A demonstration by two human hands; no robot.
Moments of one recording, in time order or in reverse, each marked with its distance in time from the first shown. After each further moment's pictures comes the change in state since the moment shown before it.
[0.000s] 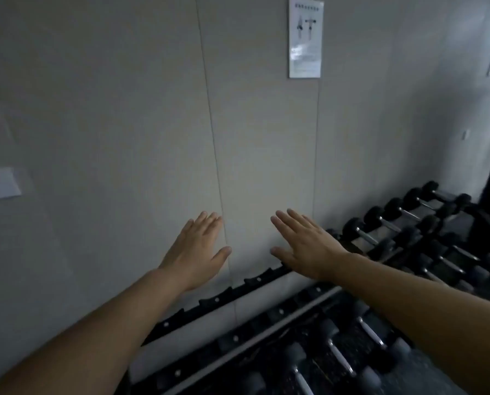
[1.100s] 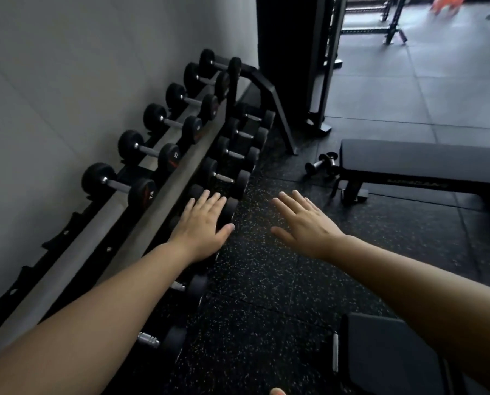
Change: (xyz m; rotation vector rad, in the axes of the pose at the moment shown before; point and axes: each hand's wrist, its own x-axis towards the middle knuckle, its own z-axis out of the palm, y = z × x) left_hand 0.181 0.511 0.350 -0.198 -0.448 0.632; right_hand -0.420 0.389 0.094 0.138 -0.199 0.839
